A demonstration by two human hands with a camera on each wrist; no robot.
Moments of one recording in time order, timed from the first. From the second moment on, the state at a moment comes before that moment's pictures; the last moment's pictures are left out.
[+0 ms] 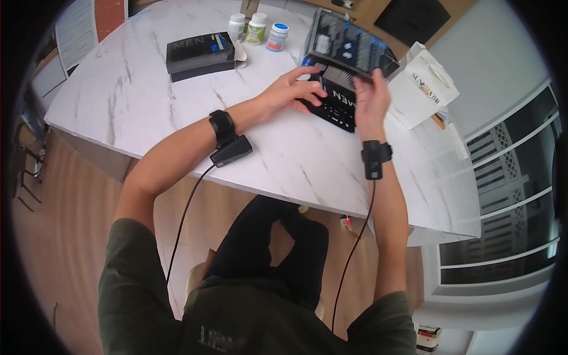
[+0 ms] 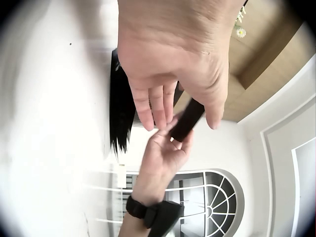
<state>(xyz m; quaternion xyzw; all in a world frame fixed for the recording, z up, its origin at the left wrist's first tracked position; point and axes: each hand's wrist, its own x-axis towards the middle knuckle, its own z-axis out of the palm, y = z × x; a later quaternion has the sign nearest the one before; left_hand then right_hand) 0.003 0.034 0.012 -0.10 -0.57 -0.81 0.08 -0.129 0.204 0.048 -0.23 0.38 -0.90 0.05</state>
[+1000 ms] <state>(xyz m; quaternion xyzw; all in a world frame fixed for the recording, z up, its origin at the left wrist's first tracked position) 0.001 0.026 0.011 -0.08 -0.68 -0.67 0.27 -0.101 0.199 0.003 -0.33 0.65 -0.68 0.05</state>
